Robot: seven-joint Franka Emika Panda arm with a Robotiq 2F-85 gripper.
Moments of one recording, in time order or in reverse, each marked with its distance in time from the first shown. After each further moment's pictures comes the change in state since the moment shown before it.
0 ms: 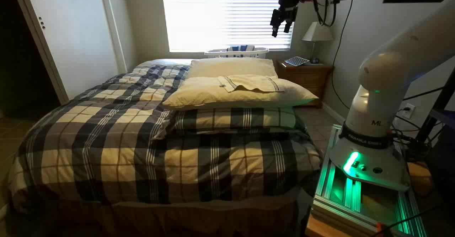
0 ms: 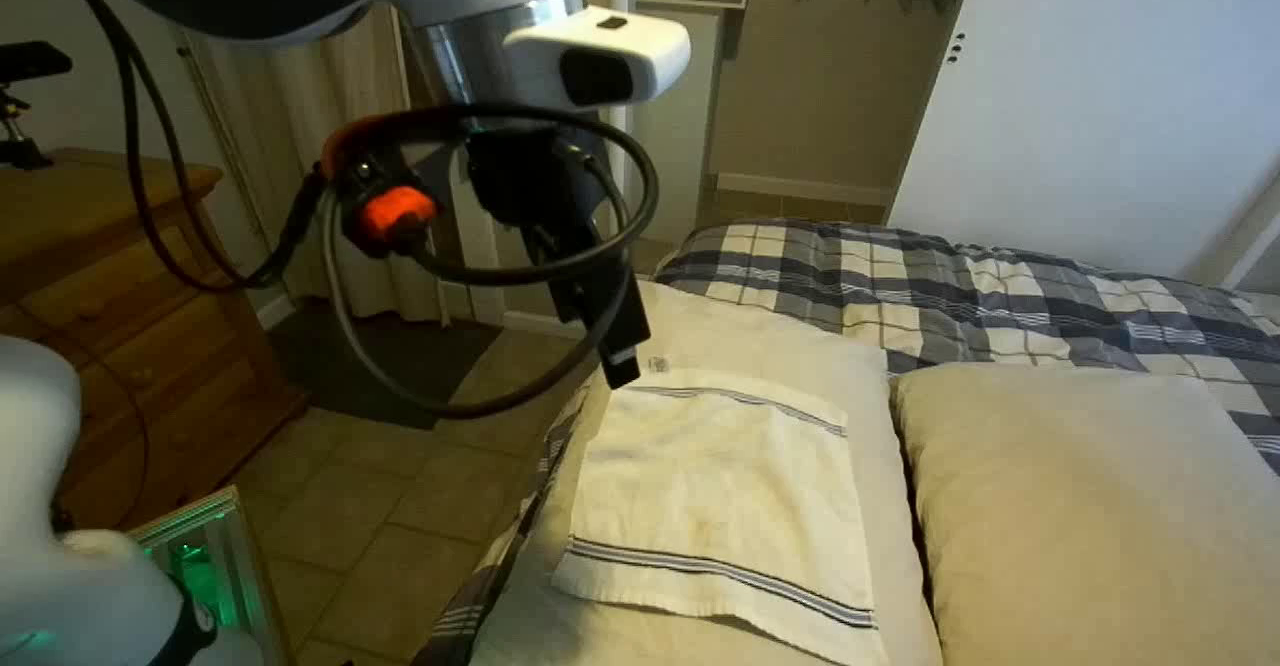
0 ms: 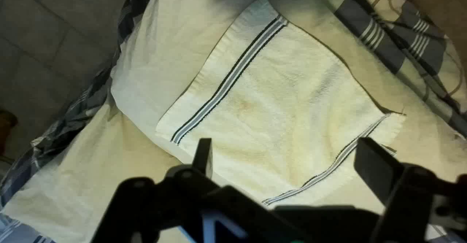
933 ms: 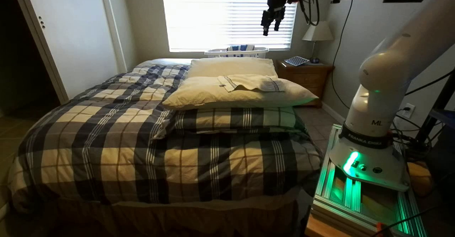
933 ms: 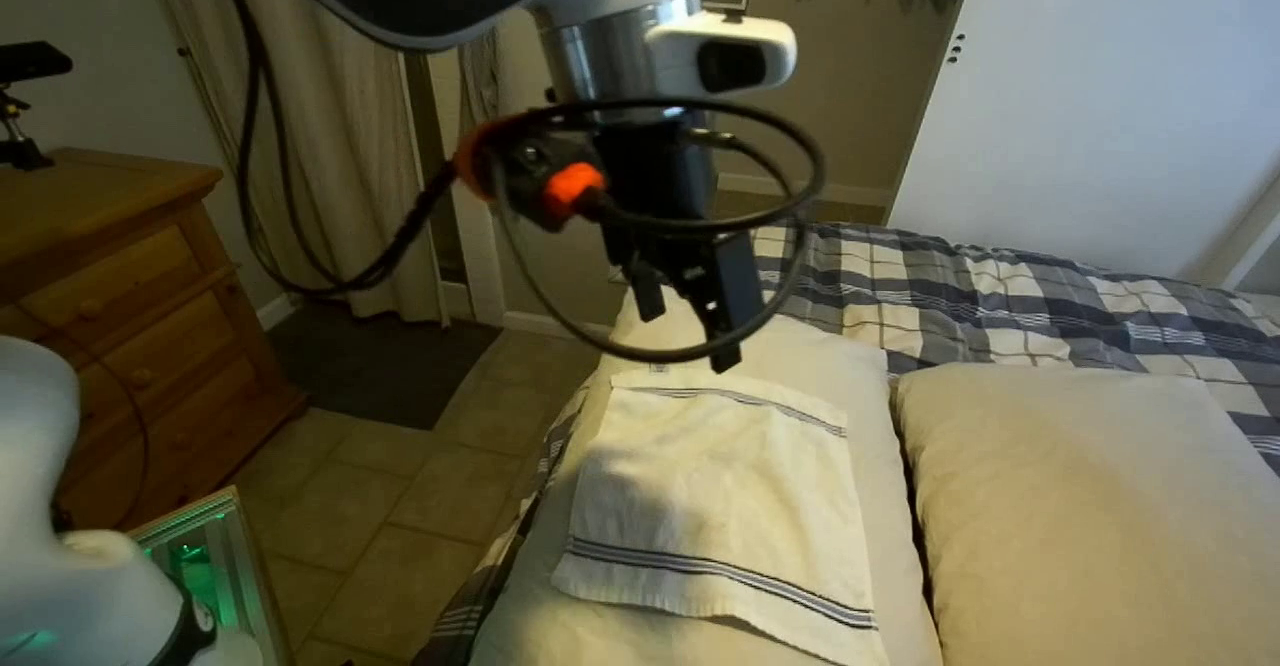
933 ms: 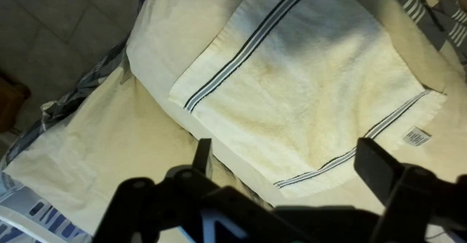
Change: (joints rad) arm 0.008 0.215 -0.003 0.157 -0.045 0.061 -0.056
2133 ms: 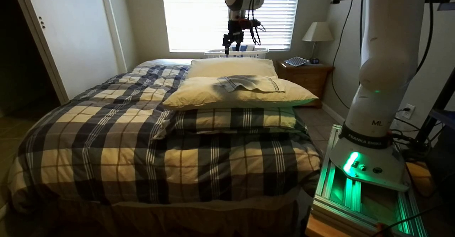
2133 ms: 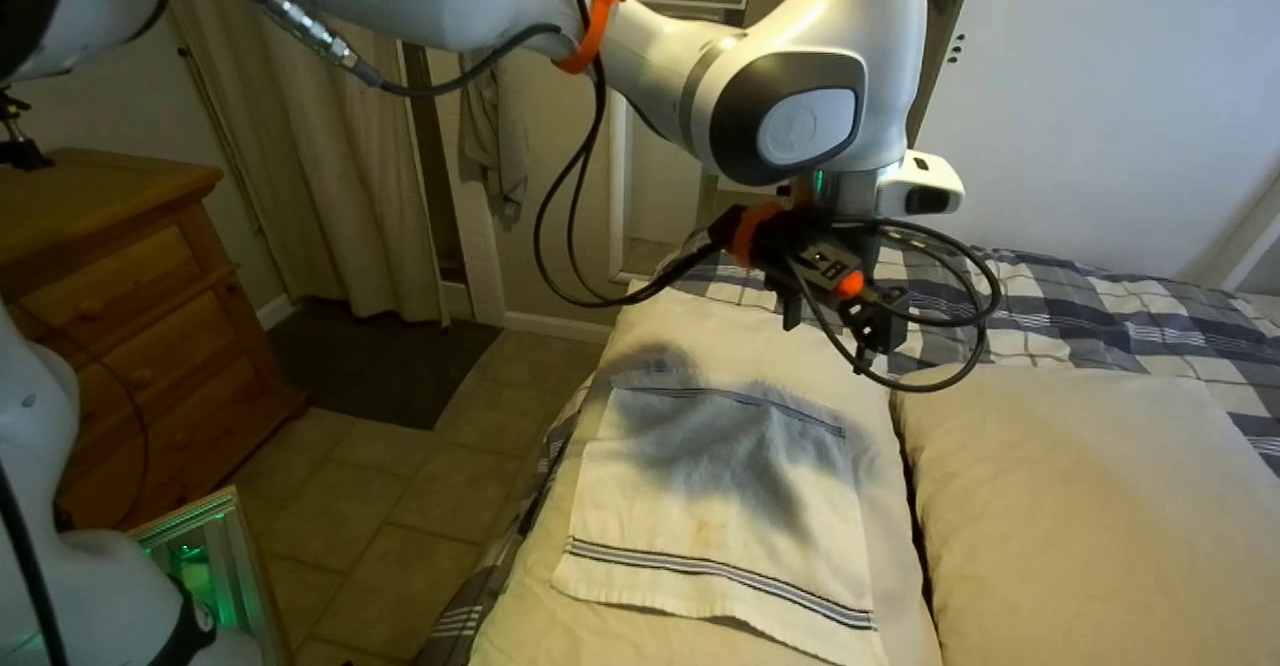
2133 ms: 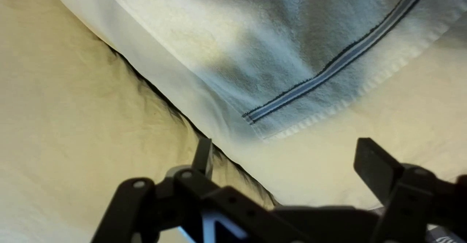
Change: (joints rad) arm 0.015 0.684 0.014 0.521 0.254 0.131 -0.115
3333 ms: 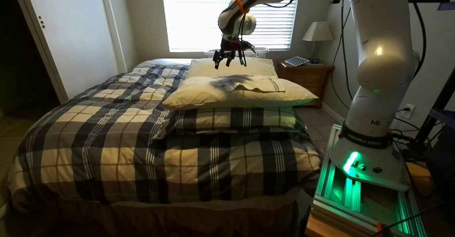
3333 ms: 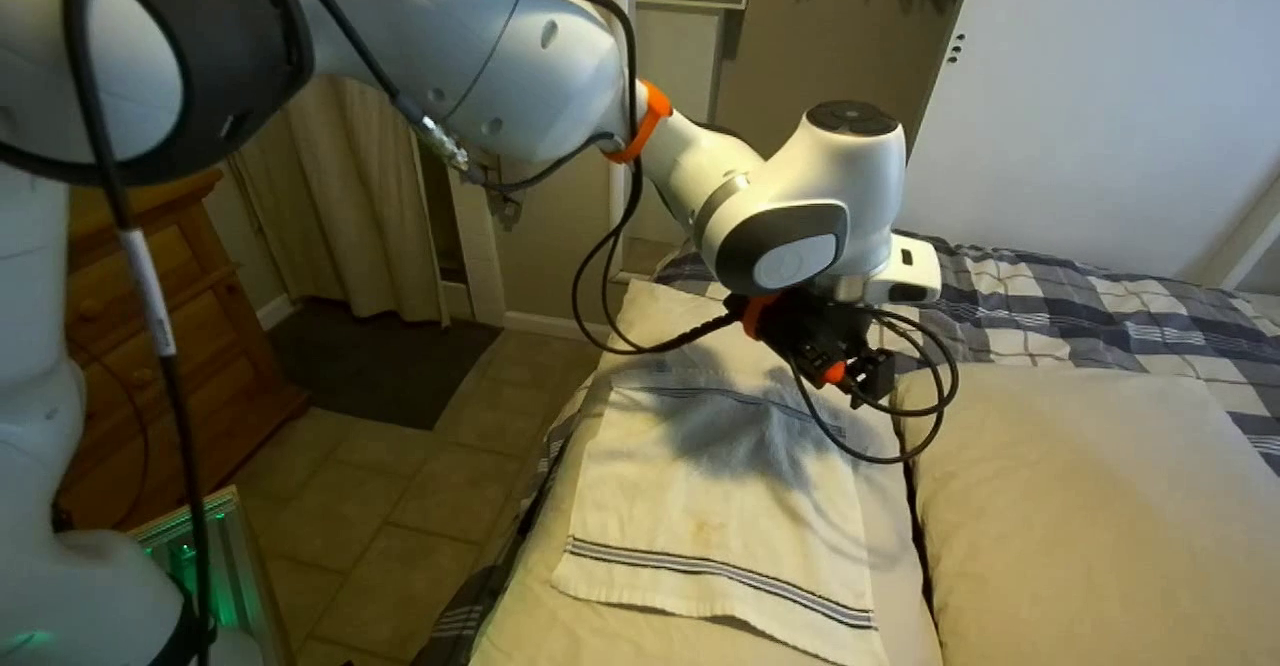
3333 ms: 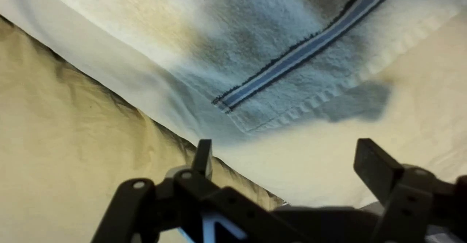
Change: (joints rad) arm -0.048 0.196 0.070 0.010 0.149 0.293 -0.008
